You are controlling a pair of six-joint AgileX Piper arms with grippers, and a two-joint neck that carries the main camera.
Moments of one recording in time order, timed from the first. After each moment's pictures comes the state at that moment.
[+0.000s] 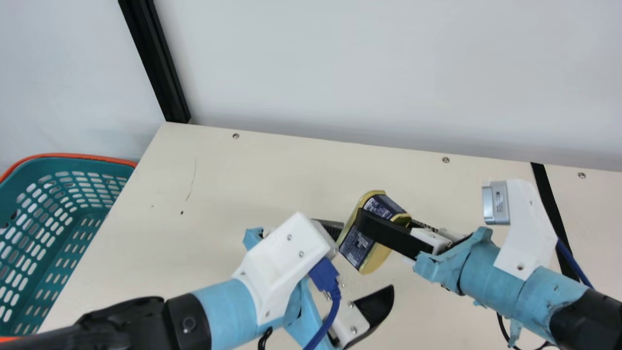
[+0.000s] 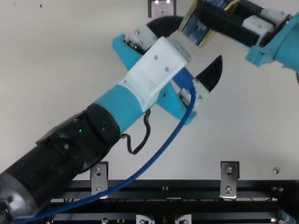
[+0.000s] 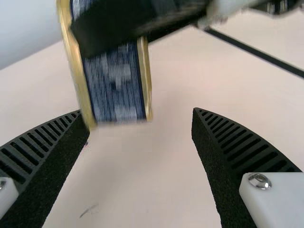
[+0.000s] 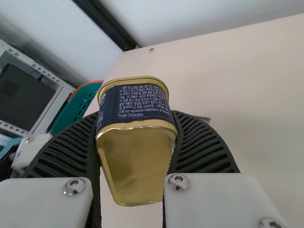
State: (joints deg) left arm -48.7 86.8 -43.3 16.7 -6.5 -18.3; right arm 1.6 84.1 -42.5 100.2 40.0 -84.0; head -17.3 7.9
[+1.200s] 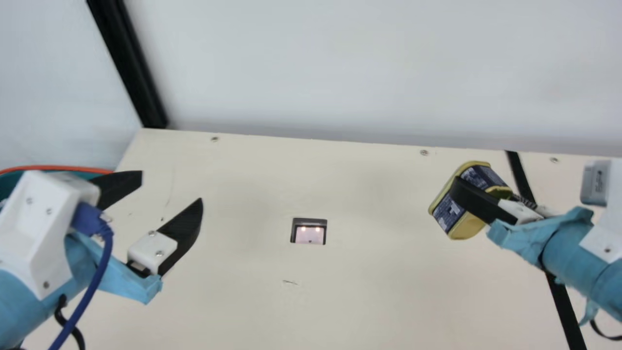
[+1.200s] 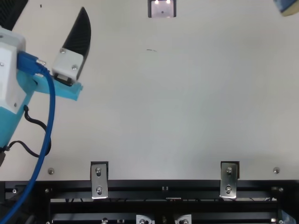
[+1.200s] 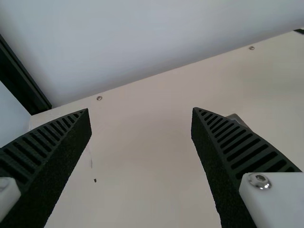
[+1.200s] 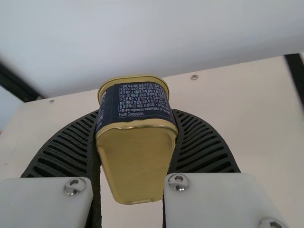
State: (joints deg) left arm -20.4 60.5 -30.2 10.0 -1.6 -4.5; right arm -12.4 73.8 -41.7 88.6 26.1 -80.6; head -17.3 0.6
